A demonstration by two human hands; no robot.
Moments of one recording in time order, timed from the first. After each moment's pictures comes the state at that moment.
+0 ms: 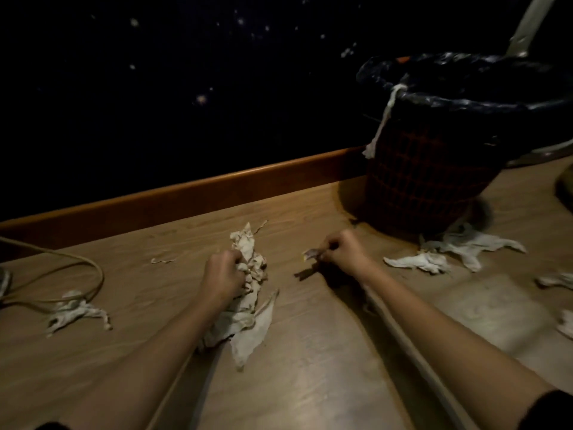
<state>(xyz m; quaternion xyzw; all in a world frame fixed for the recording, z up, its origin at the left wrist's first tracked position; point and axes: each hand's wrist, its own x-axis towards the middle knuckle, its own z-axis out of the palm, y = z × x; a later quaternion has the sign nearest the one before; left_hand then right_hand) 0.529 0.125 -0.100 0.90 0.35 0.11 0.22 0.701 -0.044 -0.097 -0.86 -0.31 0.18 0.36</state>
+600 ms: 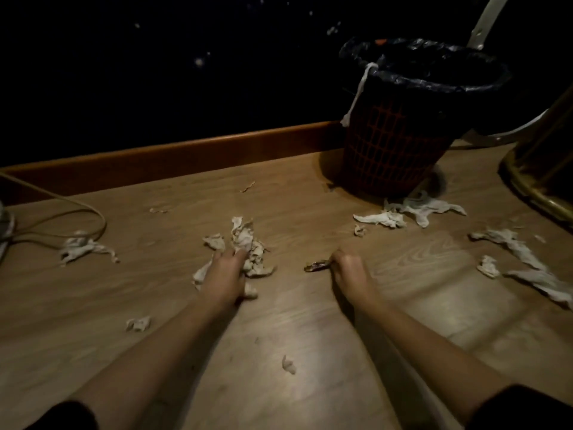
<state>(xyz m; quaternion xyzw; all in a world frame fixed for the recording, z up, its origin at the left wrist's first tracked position) 0.446 0.036 -0.118 0.94 0.28 0.01 0.20 0.605 -0.165 -0.130 -0.90 -0.36 0.06 0.23</state>
